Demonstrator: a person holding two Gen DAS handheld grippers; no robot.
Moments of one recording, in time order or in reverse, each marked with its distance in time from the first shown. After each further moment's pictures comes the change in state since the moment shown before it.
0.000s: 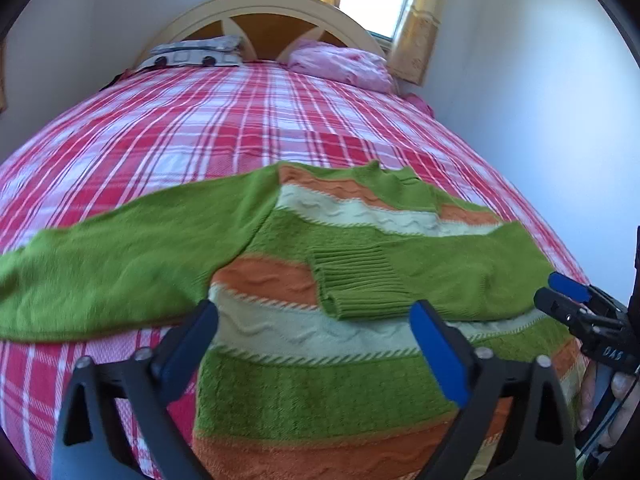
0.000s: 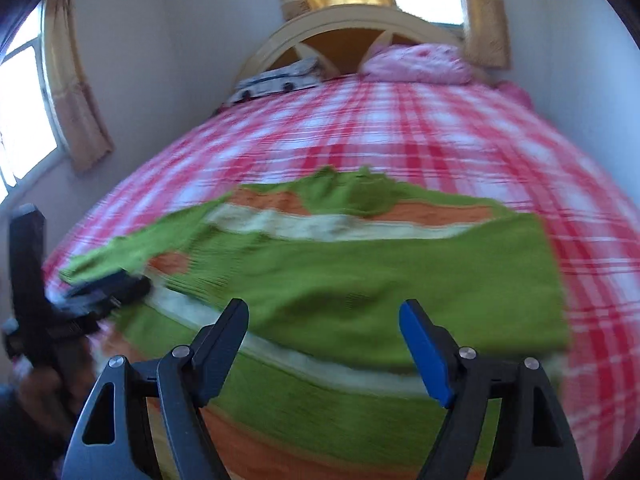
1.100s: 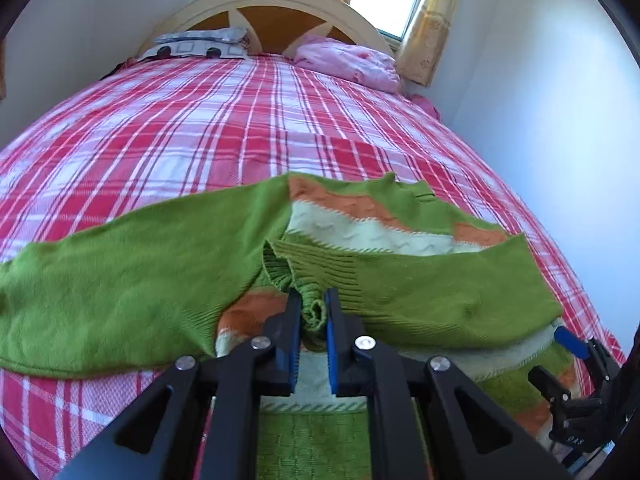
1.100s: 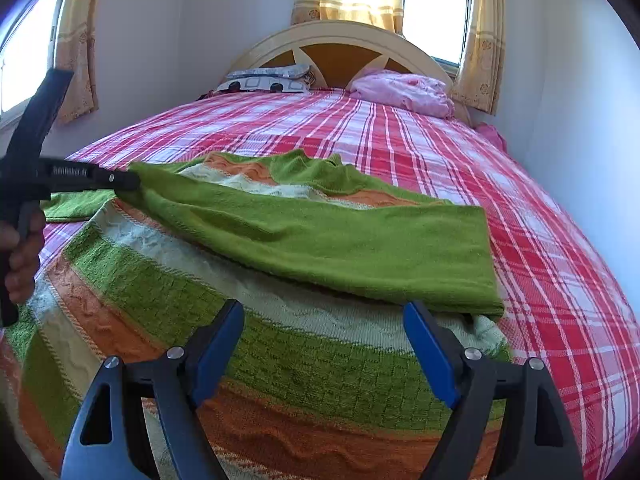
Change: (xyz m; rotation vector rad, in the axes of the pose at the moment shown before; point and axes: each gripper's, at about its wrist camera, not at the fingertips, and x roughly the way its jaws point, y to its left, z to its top) left arm 0.022 0.025 0.020 -0.083 0.007 -0.013; right arm 0.002 0.008 -0.029 -0.117 -0.023 -0.069
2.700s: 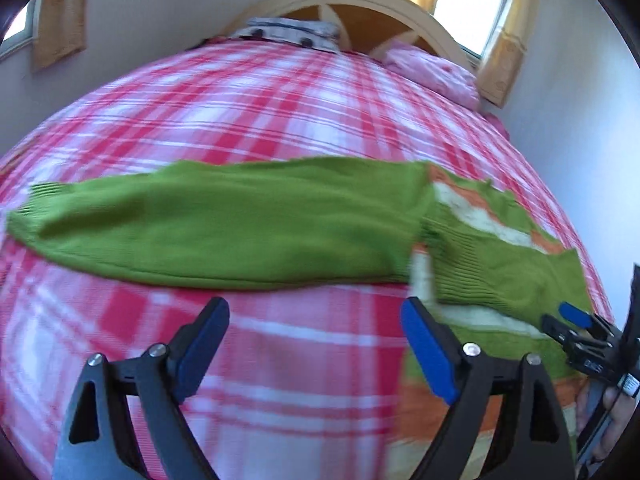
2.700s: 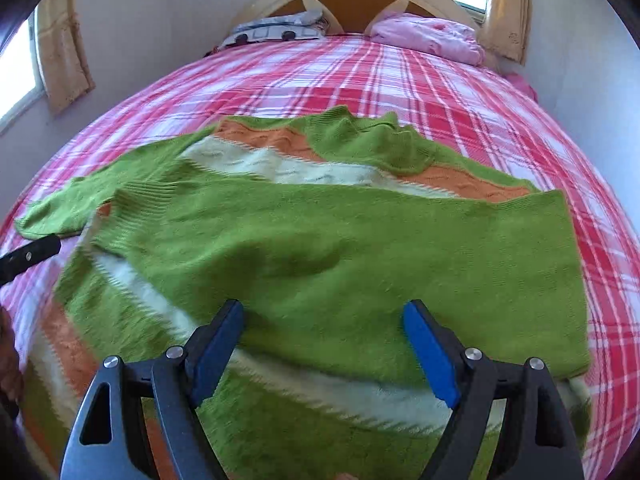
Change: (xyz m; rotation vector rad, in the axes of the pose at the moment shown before) left arm -0.067 0.096 -0.044 -0.160 -0.003 0.232; right arm 0.066 0.047 0.034 0.017 0.187 0.123
